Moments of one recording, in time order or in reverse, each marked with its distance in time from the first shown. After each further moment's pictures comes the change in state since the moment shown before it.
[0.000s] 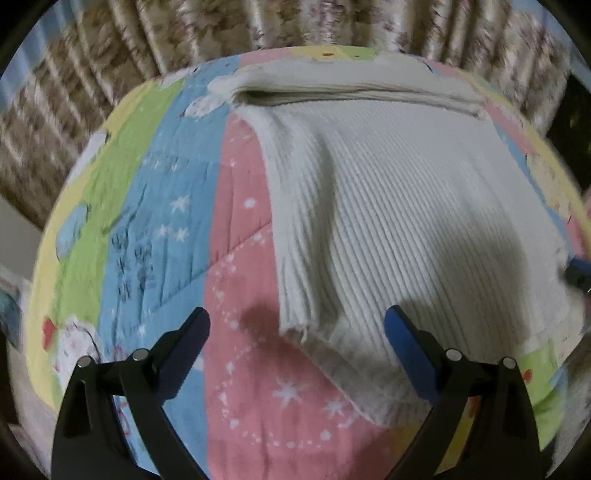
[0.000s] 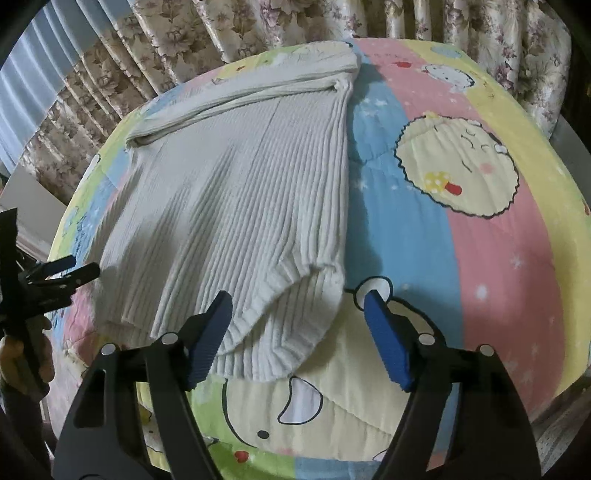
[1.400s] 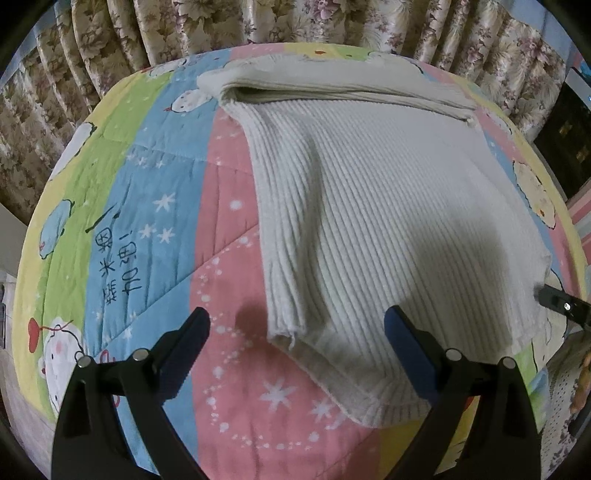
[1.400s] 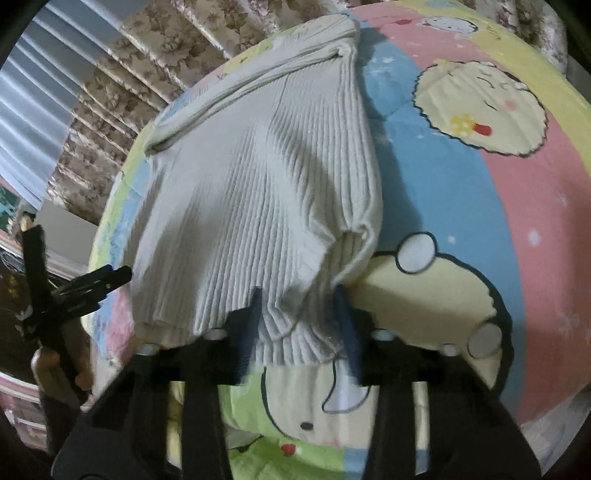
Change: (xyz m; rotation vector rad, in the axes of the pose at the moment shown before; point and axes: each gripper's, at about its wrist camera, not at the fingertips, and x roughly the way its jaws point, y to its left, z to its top) left arm 0.000 0.000 0.008 0.024 0.013 -0.052; right arm 0.008 -0.007 -0.010 0.128 0.056 0.168
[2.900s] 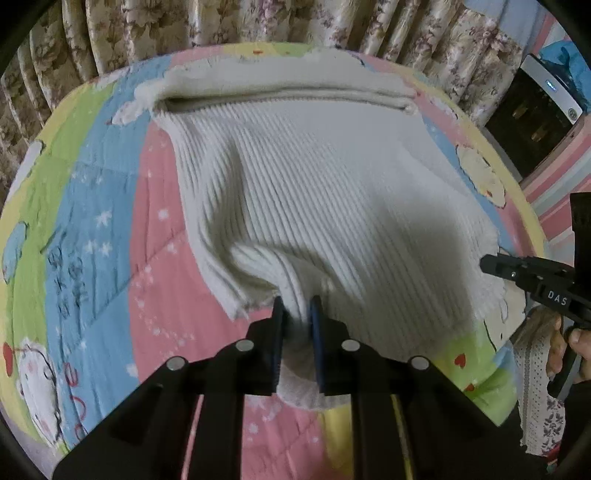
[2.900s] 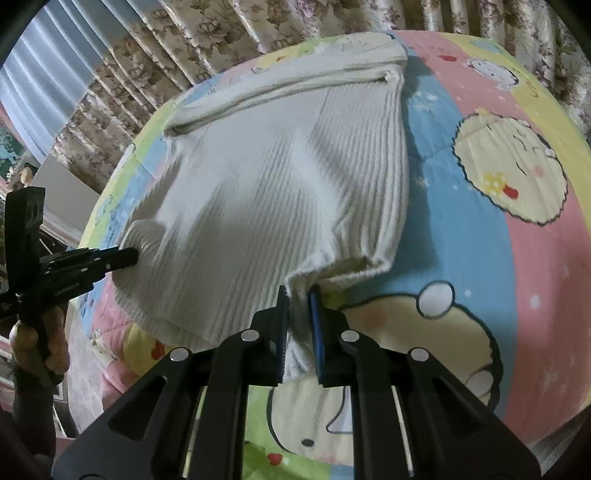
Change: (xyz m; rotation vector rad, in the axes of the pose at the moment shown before) left arm -0.012 -0.025 0.007 0.091 -0.008 -0.178; right arm -0.001 0.031 0.011 -0.171 -0.030 -0.015
